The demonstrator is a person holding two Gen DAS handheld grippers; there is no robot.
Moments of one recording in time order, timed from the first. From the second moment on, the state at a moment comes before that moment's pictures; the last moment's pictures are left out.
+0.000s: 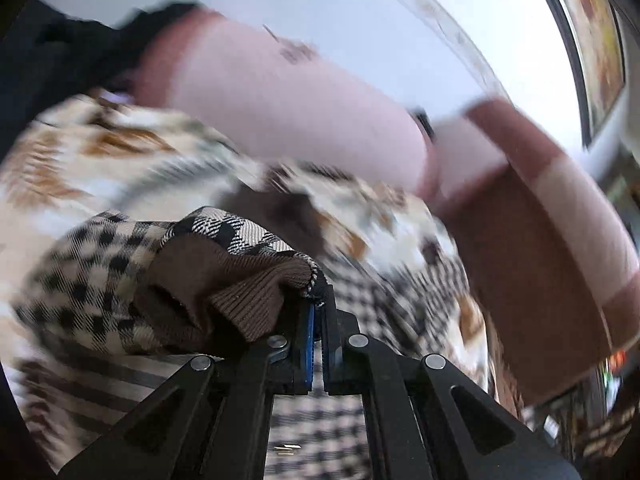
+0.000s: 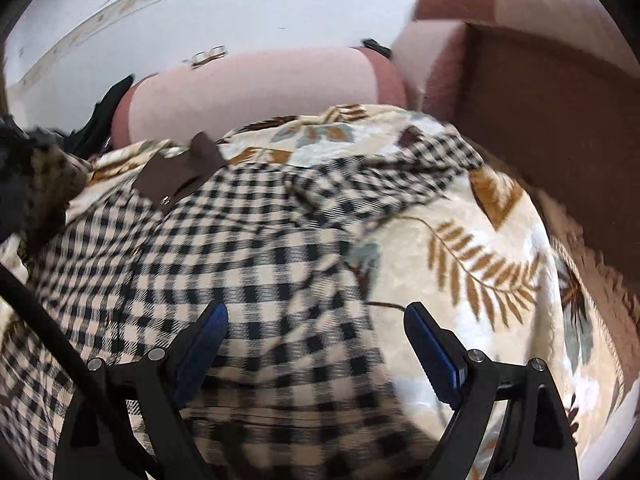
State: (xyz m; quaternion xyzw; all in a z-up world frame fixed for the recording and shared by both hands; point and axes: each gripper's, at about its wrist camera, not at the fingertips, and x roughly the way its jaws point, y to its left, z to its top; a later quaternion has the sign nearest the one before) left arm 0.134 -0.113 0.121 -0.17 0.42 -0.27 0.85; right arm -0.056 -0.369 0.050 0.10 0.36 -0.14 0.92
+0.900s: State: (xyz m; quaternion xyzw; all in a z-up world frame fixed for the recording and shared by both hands) left arm 0.042 -0.004 0.060 -0.07 0.44 -0.13 0.89; right arm 0.023 -0.319 0.069 0.17 0.36 0.06 0.91
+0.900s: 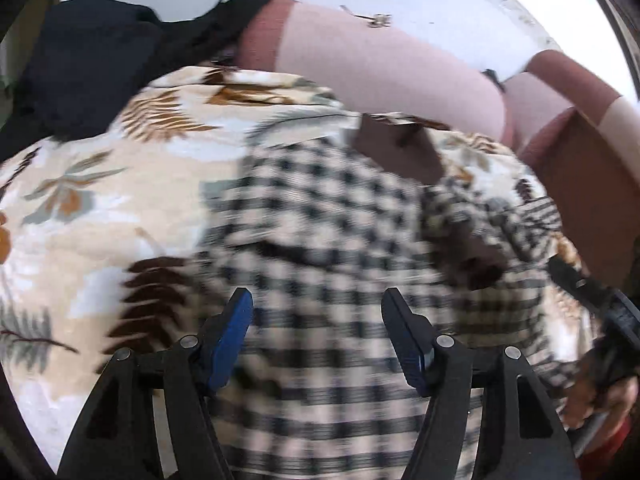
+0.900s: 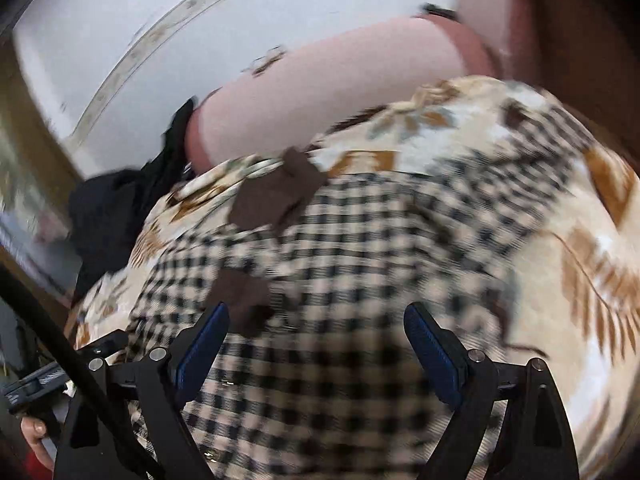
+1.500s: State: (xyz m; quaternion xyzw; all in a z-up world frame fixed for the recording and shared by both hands) left arm 0.074 0.031 0.021 -0.15 0.48 -0.10 0.86; right arm 0.081 -0.412 0.019 0.22 0.42 -0.10 0.87
